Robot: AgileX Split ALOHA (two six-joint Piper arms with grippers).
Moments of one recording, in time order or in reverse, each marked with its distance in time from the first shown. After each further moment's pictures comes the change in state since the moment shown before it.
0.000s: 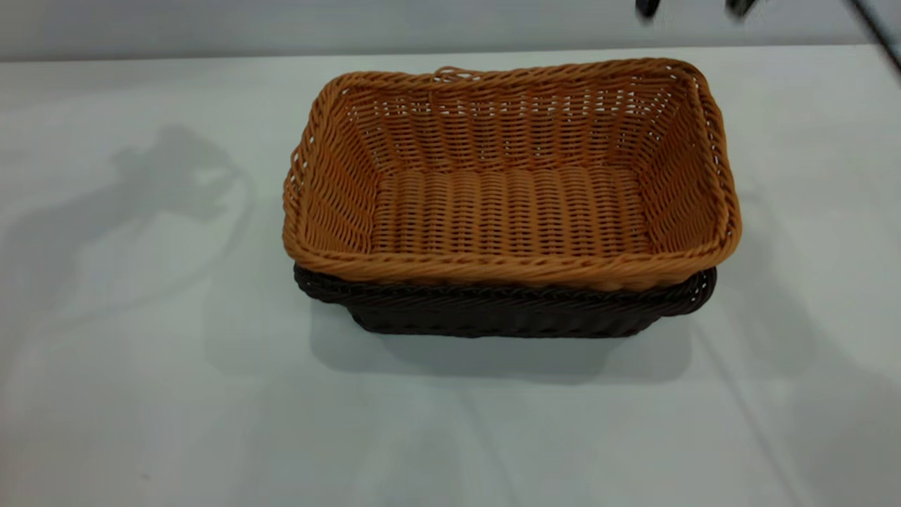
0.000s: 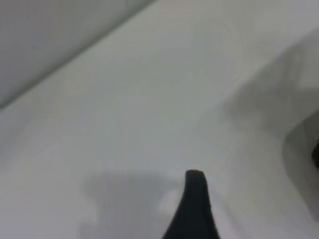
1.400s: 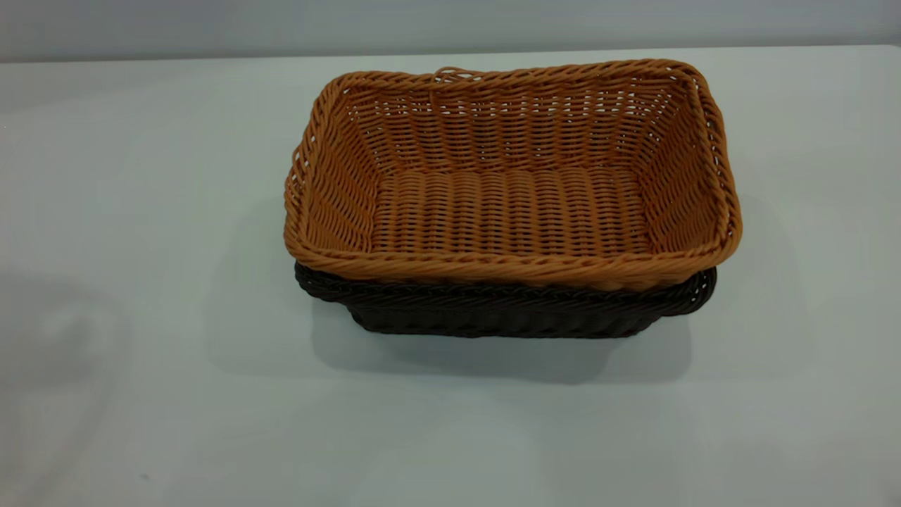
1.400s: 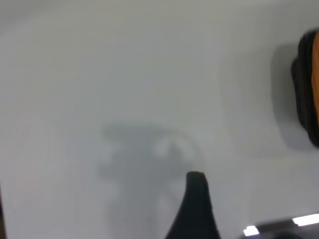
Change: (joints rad) left arm 0.001 -0.677 0.165 0.495 0.507 -0.804; right arm 0.001 -1.500 0.767 0.103 0.052 -0.101
